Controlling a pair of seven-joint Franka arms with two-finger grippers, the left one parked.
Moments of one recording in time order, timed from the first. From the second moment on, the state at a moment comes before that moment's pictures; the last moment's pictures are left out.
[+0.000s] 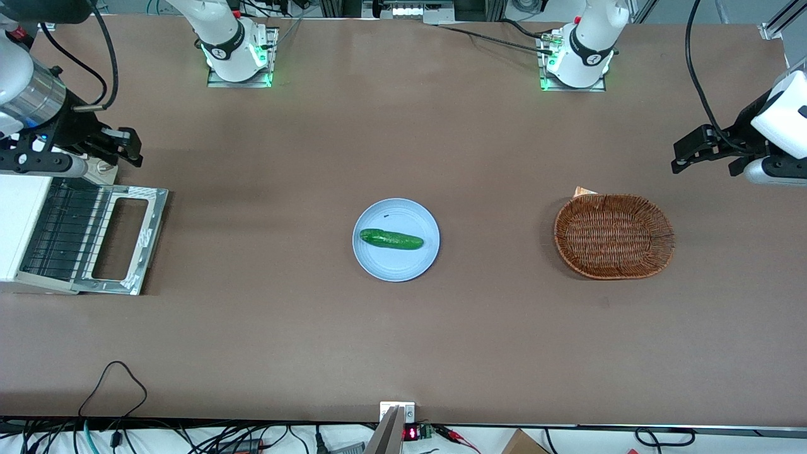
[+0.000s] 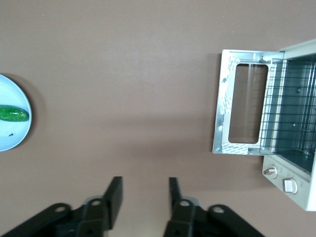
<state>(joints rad) 0.03 0.01 0.08 -1.63 -0.03 1.61 0.13</state>
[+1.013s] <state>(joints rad) 0.03 0.02 0.08 -1.62 -0.03 1.61 0.10</state>
